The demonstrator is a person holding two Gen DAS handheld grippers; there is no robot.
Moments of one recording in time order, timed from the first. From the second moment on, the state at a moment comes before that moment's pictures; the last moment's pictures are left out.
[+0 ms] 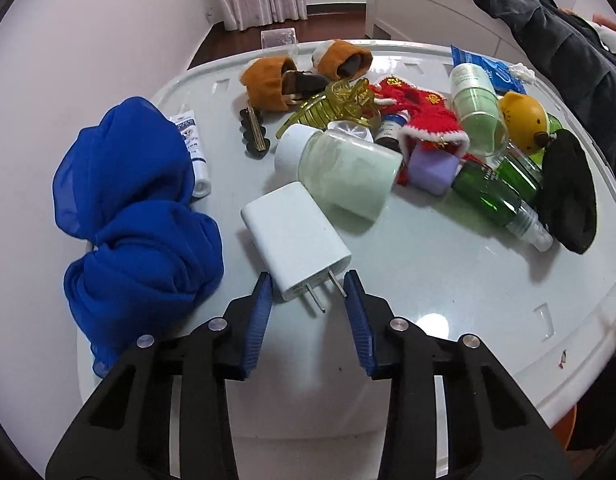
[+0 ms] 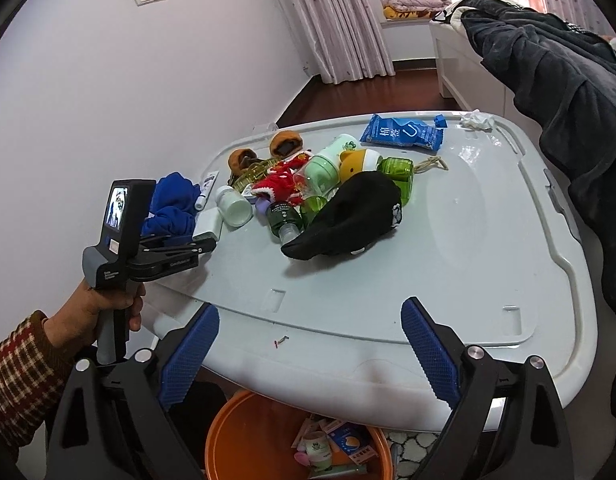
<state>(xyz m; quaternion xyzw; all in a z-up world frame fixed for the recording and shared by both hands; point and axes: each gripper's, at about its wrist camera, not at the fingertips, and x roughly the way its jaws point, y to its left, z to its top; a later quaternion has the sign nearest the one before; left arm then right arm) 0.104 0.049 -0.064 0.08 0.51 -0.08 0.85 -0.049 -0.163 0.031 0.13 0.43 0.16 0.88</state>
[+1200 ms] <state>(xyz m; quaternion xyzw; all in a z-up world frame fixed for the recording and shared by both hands) 0.033 0.022 -0.030 -0.01 0.46 -0.11 0.88 0.004 -0.173 0.016 0.17 0.44 0.11 0.87</state>
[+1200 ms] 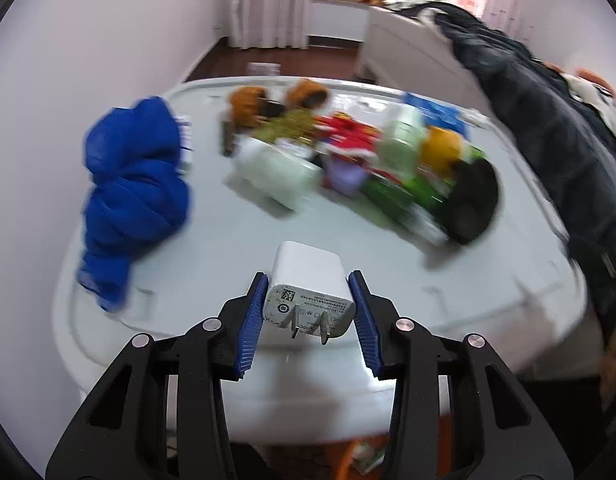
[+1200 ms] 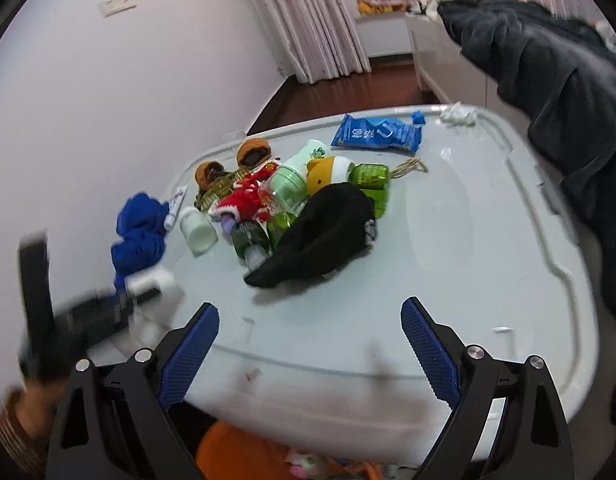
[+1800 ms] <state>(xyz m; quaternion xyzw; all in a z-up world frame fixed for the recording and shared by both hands) 0.014 0.014 -0.025 0.00 0.44 -0.17 0.88 0.102 -0.145 -0.041 0.15 0.49 0.06 0.86</state>
